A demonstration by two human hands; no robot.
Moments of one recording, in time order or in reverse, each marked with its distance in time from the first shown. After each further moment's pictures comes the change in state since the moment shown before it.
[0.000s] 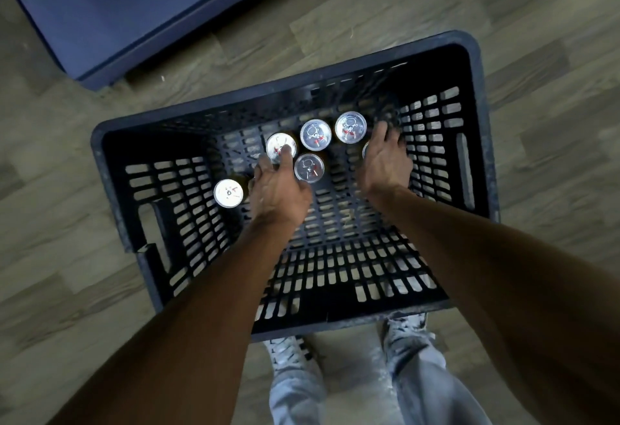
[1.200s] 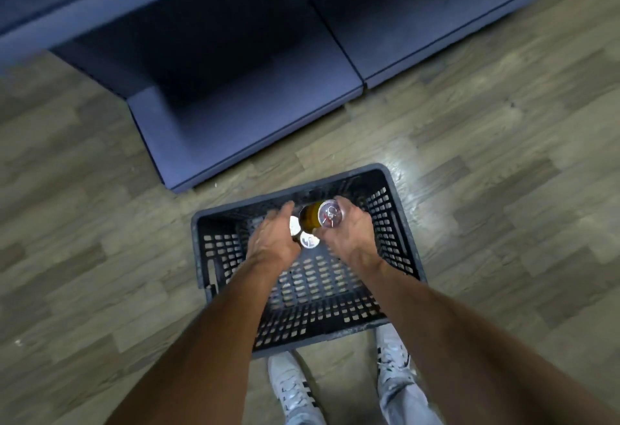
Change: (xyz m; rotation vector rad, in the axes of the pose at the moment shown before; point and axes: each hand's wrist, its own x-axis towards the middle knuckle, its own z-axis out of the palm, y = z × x) left_hand -0.125 0.032 -0.173 -0.040 -0.039 0.105; right_hand -0.151 -0.040 -0.190 0.617 -0.075 -0.059
